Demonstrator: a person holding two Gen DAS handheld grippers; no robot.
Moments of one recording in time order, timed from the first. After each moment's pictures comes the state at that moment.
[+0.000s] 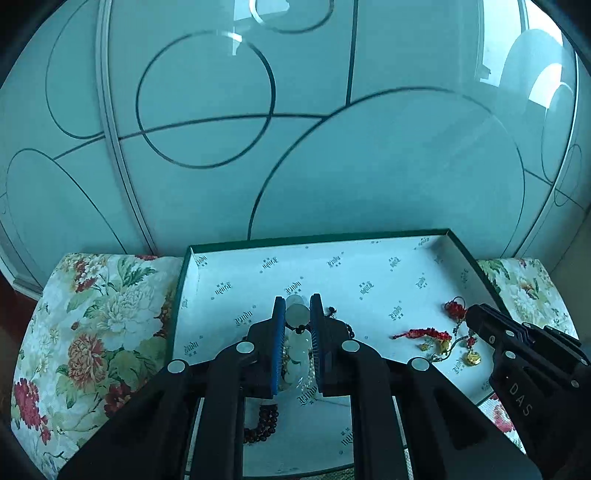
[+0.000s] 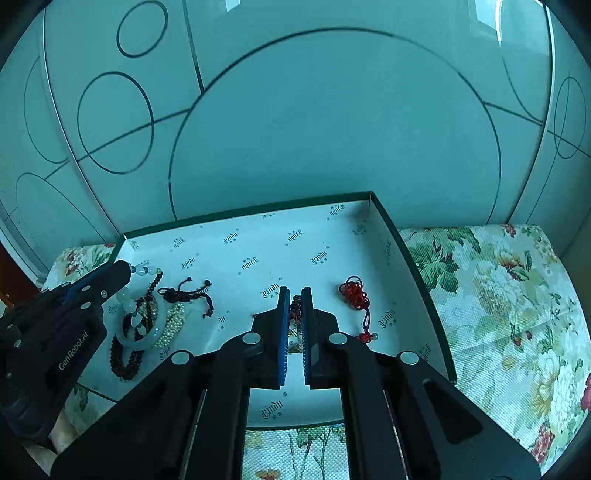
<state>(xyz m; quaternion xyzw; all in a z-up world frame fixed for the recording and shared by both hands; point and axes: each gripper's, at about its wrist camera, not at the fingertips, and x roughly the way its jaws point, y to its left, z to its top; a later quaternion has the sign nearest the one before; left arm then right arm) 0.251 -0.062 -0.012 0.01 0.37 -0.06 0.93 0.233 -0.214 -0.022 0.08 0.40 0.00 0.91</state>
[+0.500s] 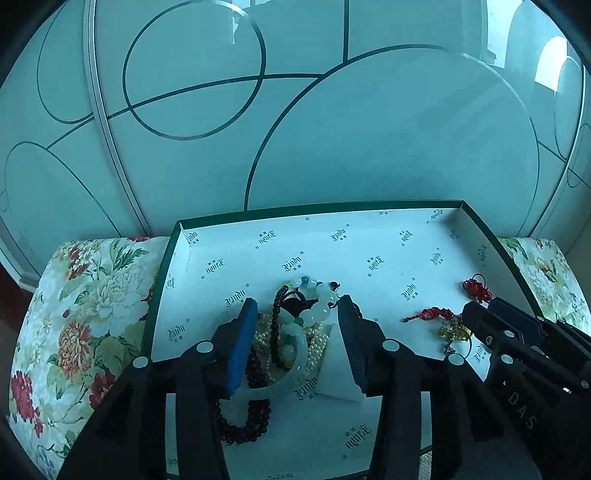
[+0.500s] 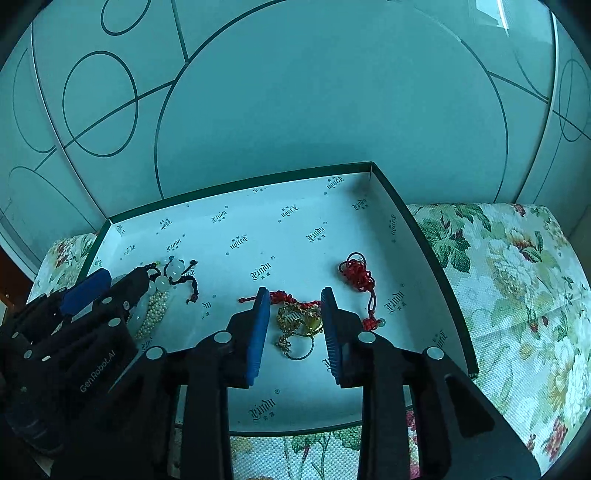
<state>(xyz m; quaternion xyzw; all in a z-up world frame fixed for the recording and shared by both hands) 0.254 -0.073 -0.035 0.03 0.39 -0.04 0.92 0.238 -0.217 -0.039 0.09 0.42 0.00 0.90</state>
